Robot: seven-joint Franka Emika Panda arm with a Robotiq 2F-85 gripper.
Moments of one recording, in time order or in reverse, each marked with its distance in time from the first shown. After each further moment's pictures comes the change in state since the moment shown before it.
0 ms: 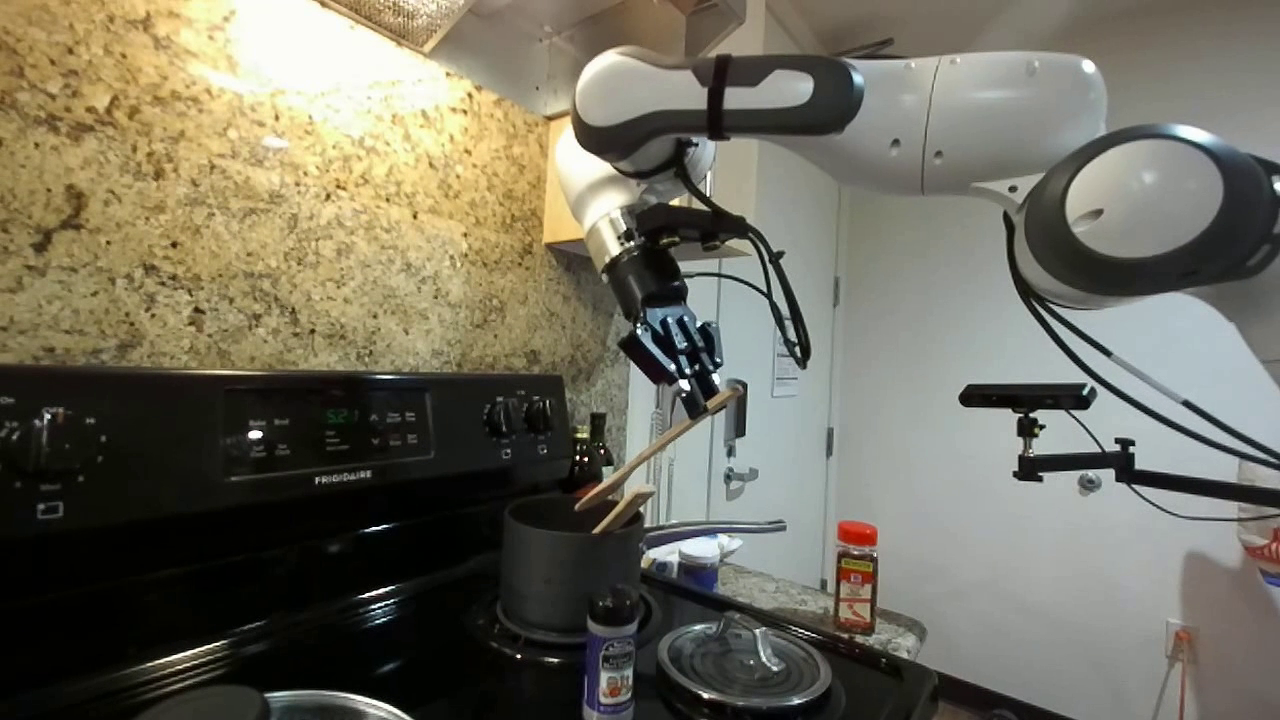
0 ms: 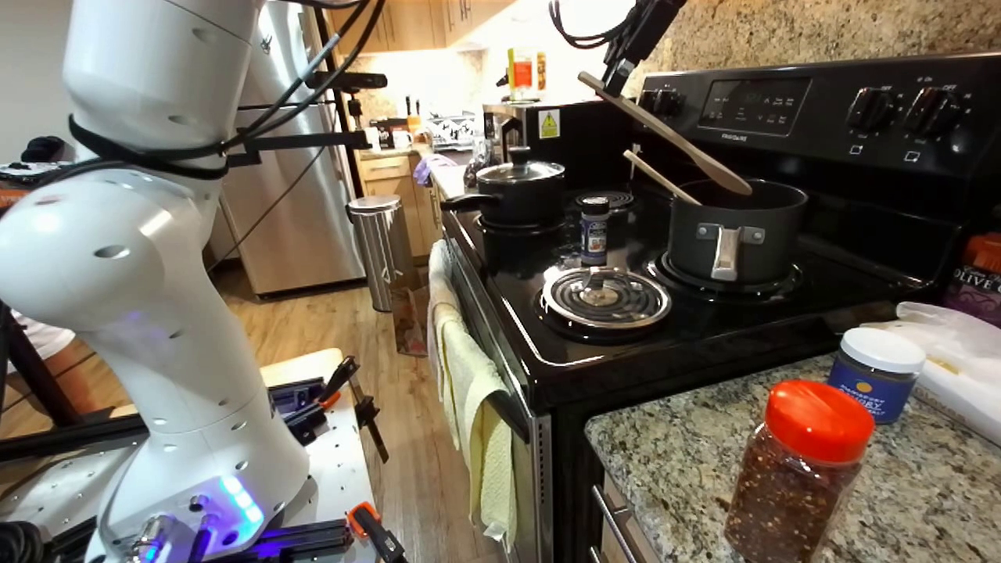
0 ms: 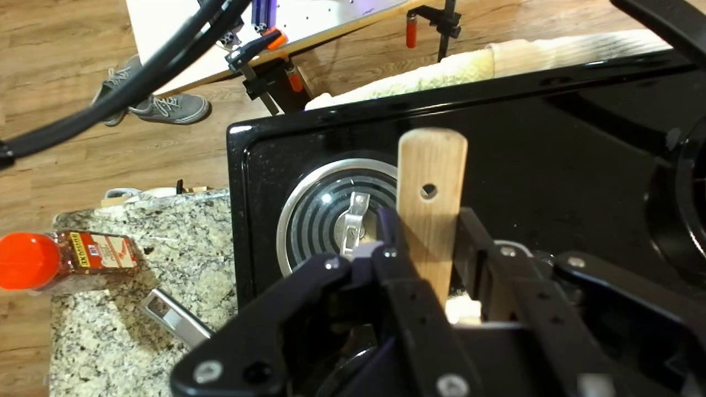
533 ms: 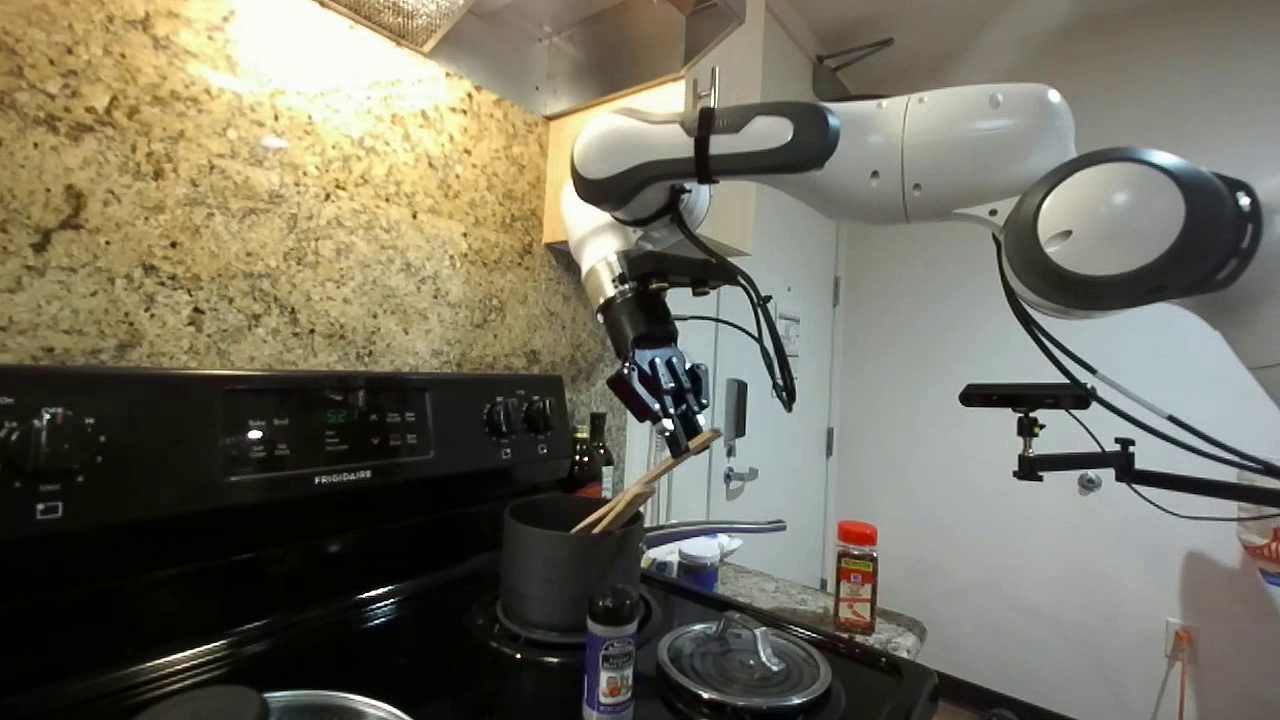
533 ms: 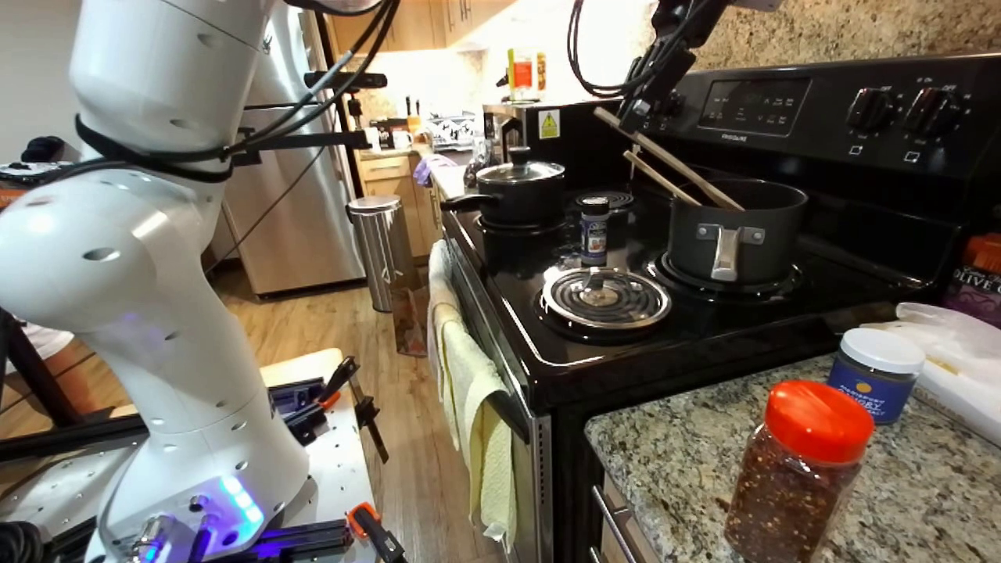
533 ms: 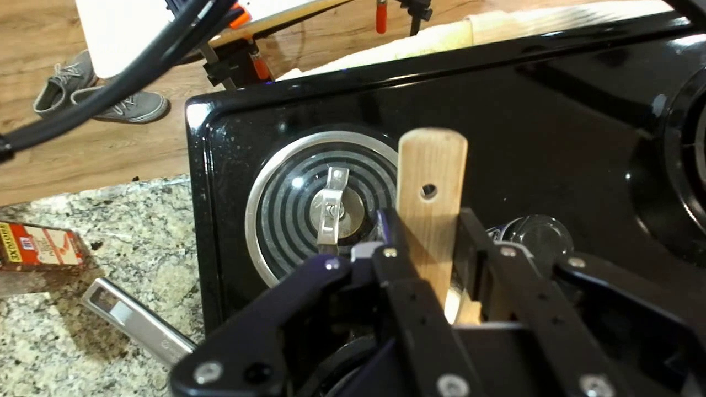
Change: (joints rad) arm -0.047 0.033 -0.004 -0.067 0.073 0.102 -0.014
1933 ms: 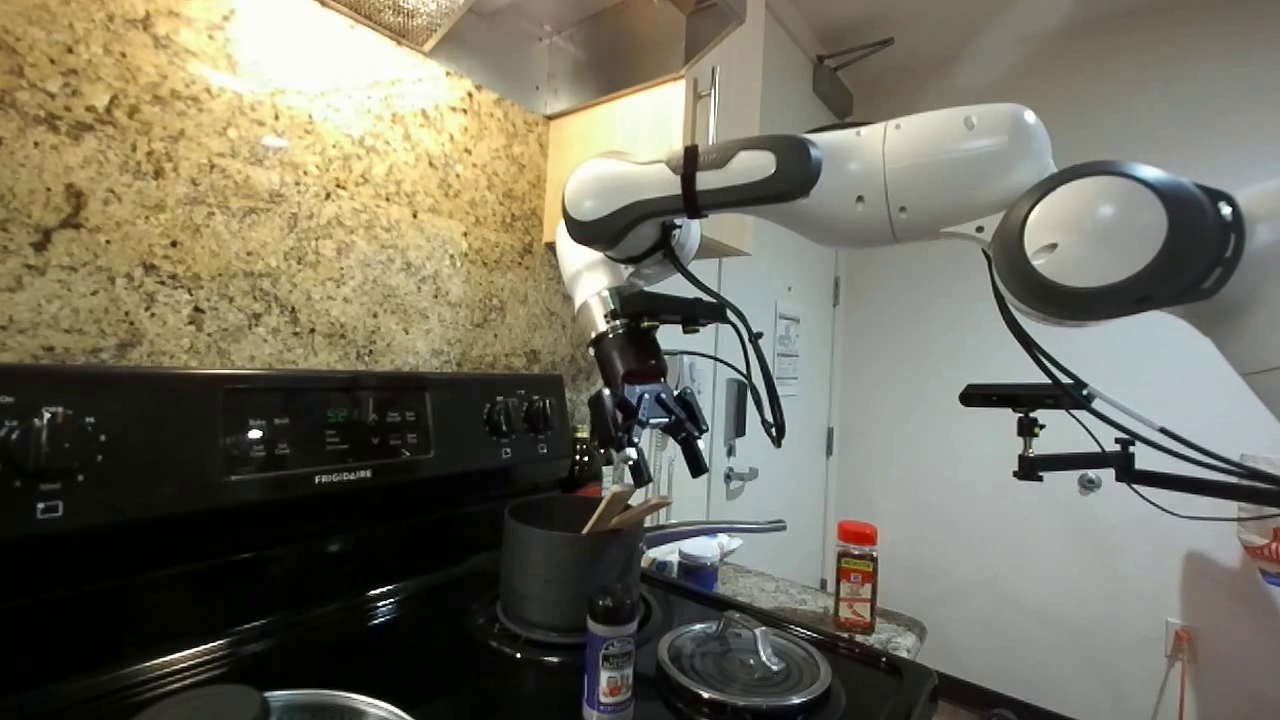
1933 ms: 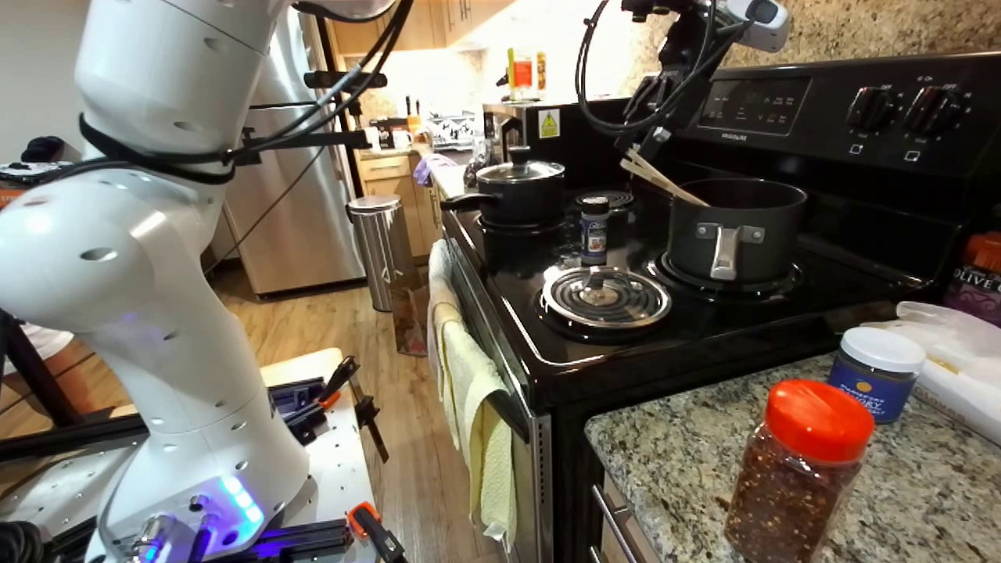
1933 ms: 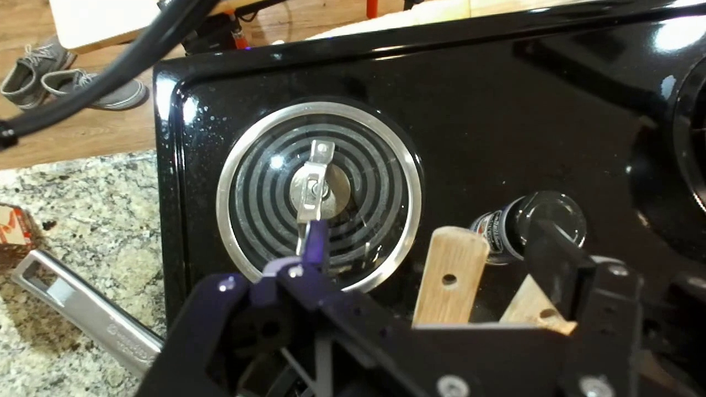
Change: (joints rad) arm -0.008 0.027 0.002 -0.056 0.020 0.088 -0.047
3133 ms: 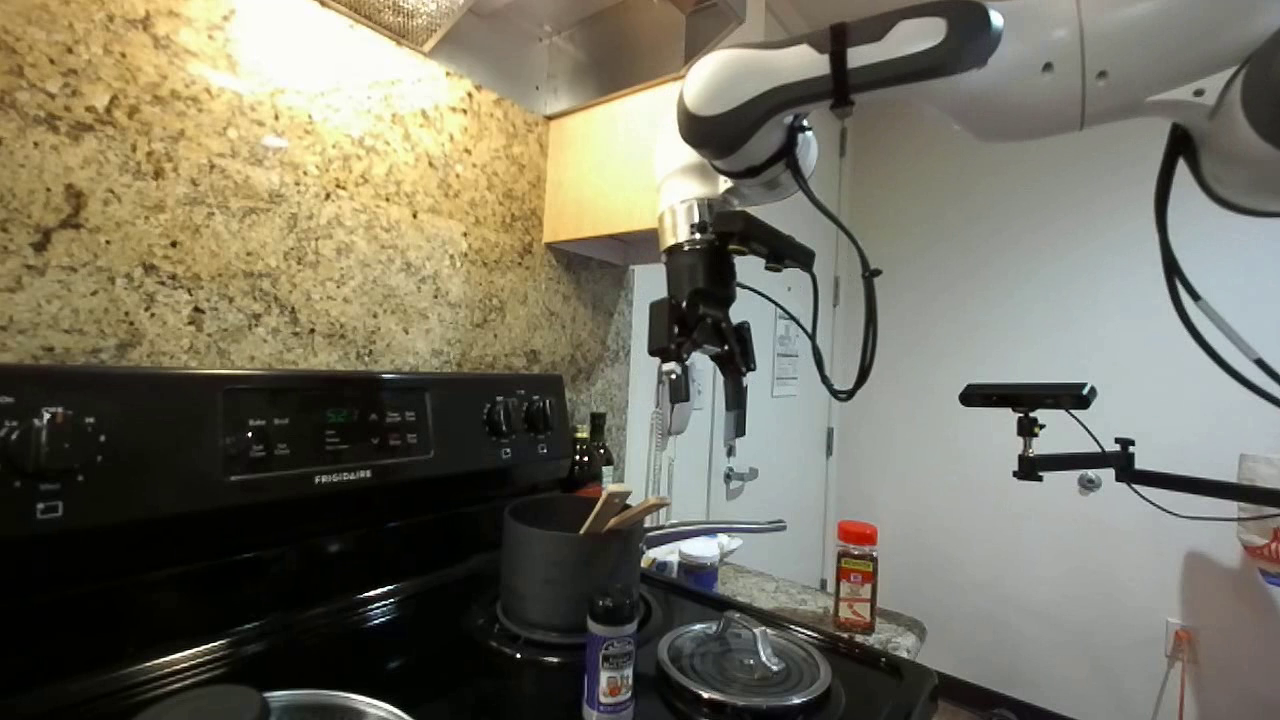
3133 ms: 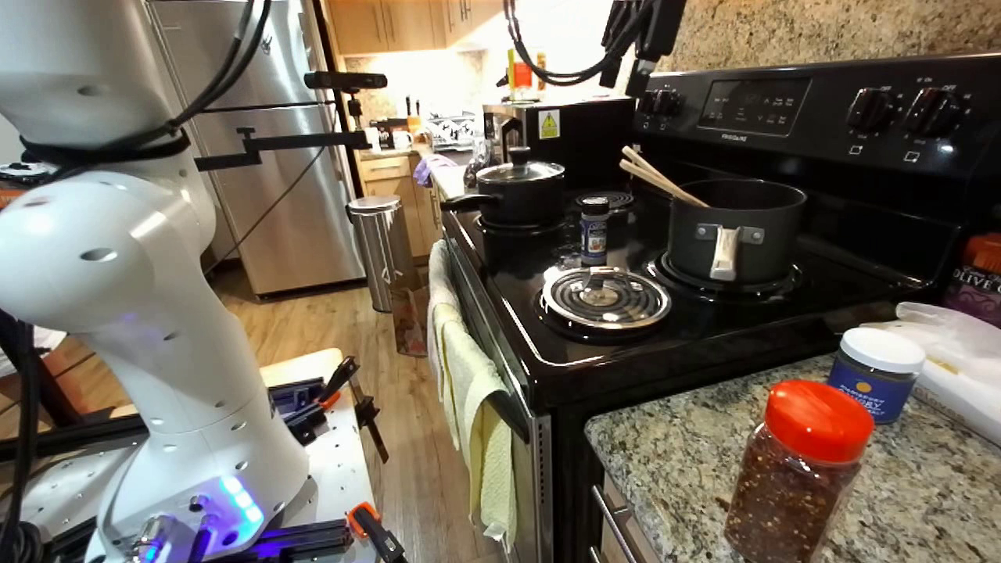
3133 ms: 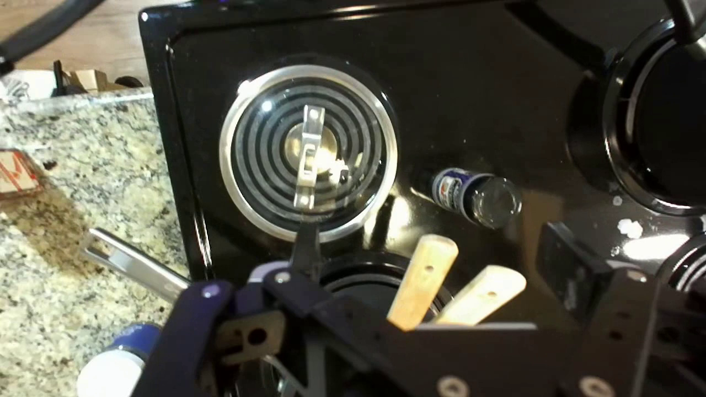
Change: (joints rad) arm 0.000 -0.486 -0.014 -0.503 0.001 0.347 -0.066
